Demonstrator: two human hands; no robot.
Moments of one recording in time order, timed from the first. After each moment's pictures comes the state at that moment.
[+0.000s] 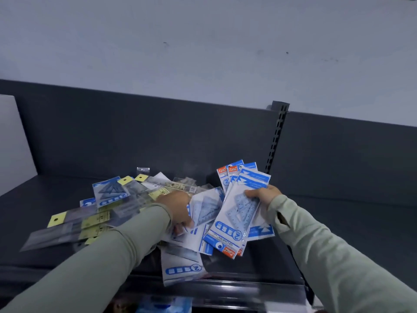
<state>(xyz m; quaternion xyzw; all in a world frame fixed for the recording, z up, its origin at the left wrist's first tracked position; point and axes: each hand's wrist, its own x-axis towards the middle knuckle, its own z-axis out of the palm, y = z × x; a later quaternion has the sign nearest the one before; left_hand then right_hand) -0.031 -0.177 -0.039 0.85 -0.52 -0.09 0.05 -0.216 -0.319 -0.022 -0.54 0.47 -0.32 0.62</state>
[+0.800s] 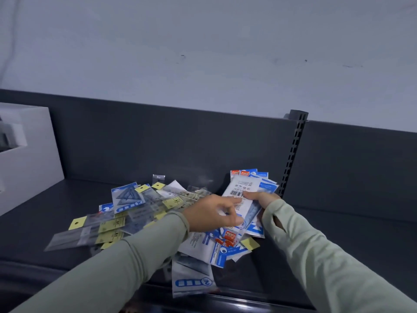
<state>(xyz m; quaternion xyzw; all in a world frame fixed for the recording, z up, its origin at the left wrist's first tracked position) -0.075 -0.168 -0.010 0.64 -0.64 -0.24 0.34 -0.185 -0.325 -0.016 -0.53 0.48 -0.27 0.64</state>
